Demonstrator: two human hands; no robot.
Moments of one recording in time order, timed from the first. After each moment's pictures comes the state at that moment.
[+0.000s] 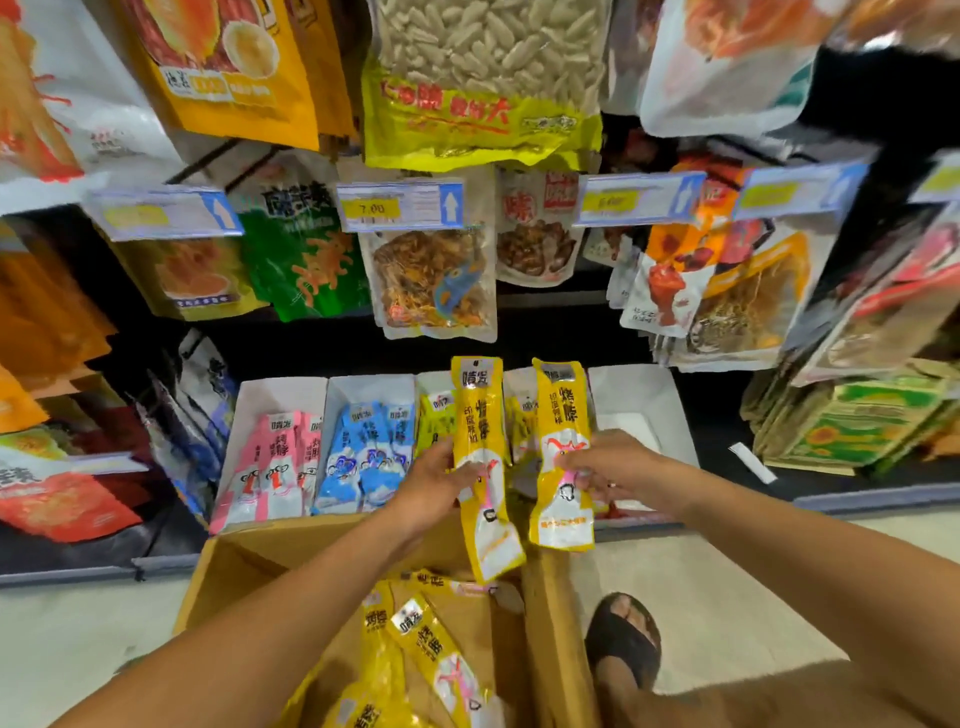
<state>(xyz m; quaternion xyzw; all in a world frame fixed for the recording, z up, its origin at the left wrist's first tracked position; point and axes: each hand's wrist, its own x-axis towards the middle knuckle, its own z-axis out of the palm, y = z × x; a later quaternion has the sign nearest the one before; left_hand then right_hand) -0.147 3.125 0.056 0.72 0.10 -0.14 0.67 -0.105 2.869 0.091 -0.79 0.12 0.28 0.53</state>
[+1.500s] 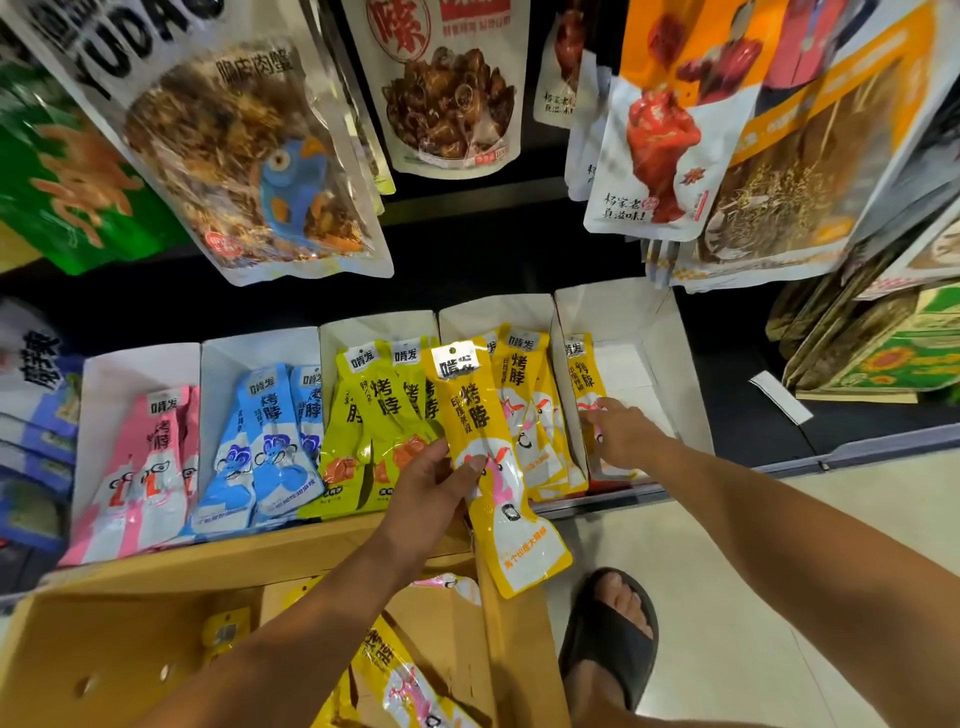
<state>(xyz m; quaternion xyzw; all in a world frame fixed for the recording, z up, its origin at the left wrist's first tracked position) -0.083 3.020 -0.068 0.67 0.13 -0.14 0.72 0.037 2.742 -0.162 -0.95 -0.06 0.28 0.07</state>
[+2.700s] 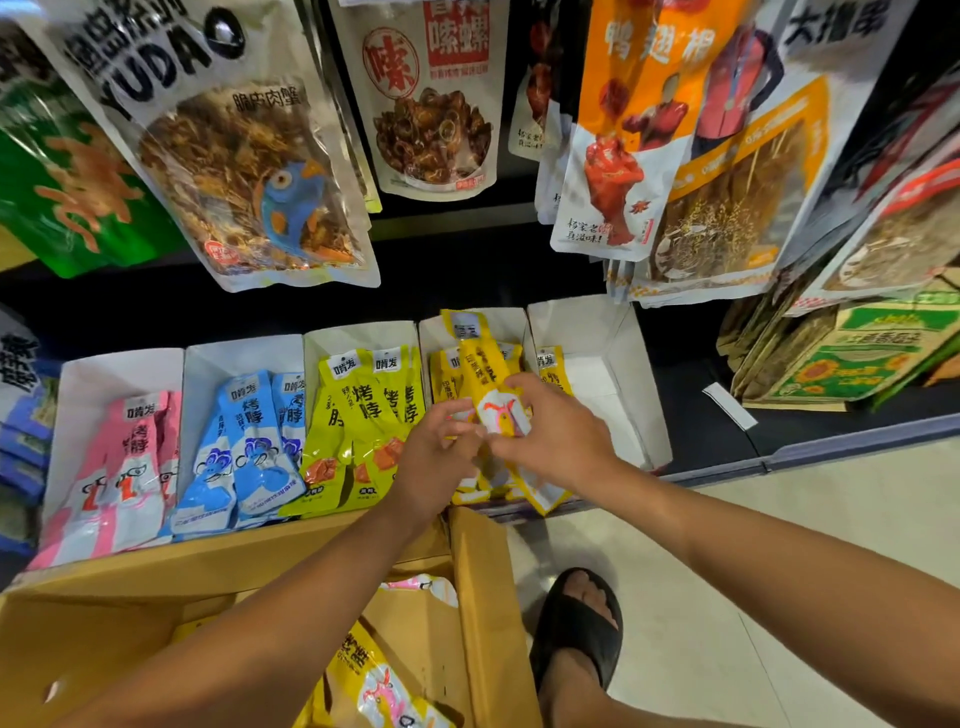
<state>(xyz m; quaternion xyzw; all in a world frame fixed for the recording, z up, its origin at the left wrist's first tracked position) -0.063 2.995 -0.043 0.74 0.09 -0.09 0.66 -0.044 2.827 -0.015 -0.95 -0.02 0.07 0.29</state>
